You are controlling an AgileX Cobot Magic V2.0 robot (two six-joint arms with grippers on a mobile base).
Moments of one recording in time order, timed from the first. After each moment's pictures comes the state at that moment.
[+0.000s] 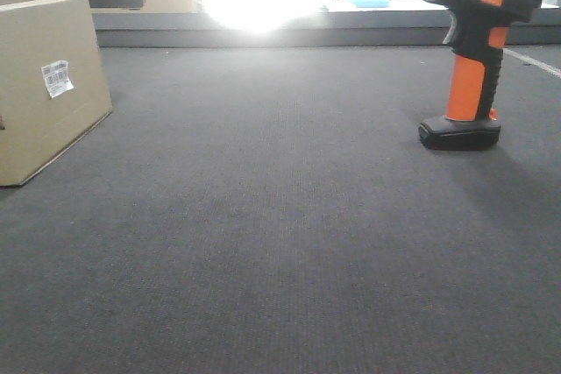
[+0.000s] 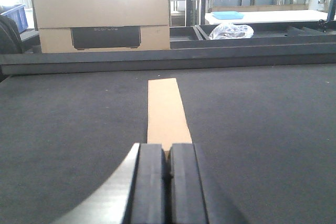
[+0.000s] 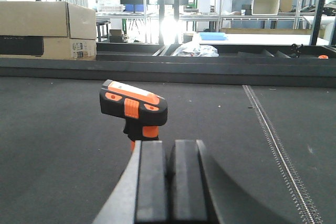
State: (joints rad) left arm -0.06 0.34 -0.43 0.10 0.21 -0.03; right arm -0.04 0.10 -0.30 0.18 0.24 -0.12
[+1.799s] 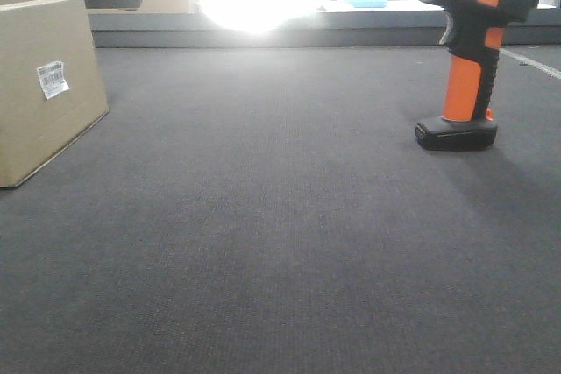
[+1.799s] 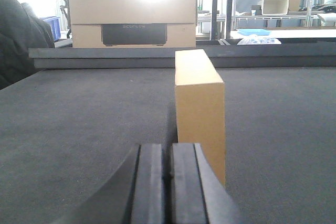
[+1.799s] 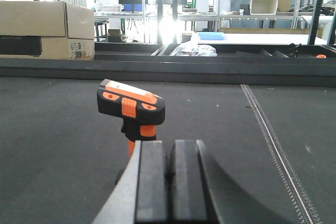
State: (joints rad) left arm 0.04 0.01 0.00 0.04 0.01 0.03; right arm -0.04 0.10 -0.29 0.19 0.24 -0.12
